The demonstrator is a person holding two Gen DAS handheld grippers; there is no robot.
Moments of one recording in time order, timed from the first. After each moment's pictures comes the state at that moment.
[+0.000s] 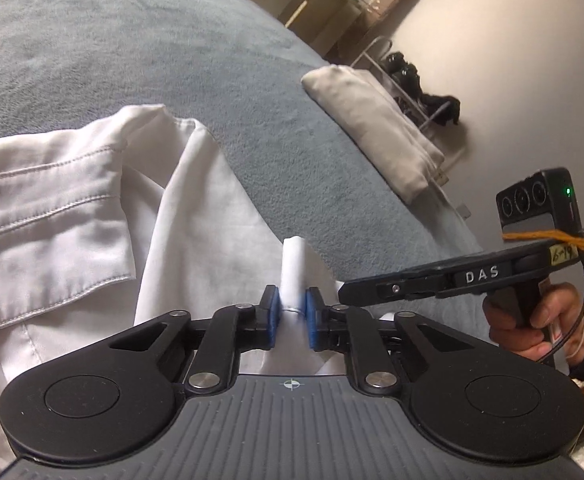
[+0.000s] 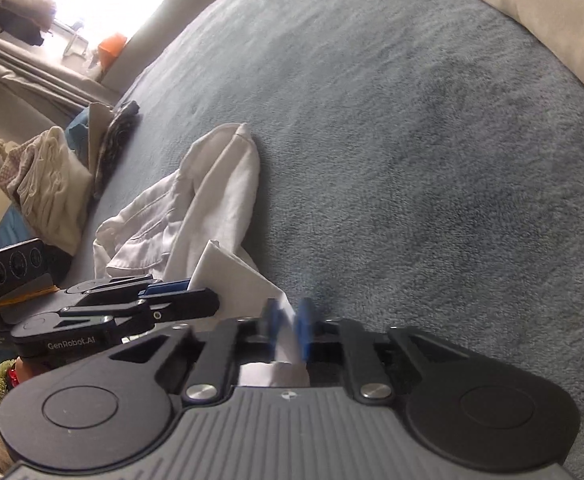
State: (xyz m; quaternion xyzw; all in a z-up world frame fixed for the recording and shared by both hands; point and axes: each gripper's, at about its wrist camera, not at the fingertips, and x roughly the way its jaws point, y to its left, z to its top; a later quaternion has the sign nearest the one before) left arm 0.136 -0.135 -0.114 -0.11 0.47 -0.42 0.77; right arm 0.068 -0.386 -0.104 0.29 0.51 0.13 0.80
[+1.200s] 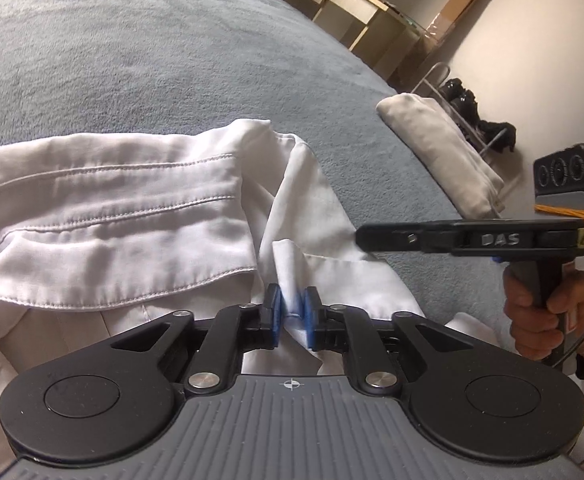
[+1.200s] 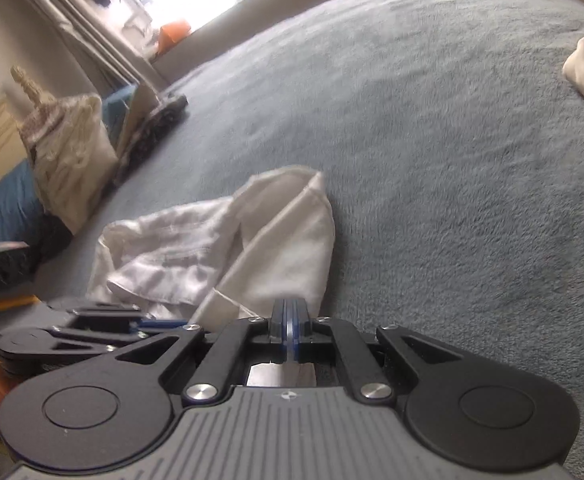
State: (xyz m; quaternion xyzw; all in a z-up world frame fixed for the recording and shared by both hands) left arm 0.140 -0.094 -0.120 -0.11 0.47 -0.34 0.81; right arm 0.115 -0.344 -0.089 0.20 0.44 0.20 0.85
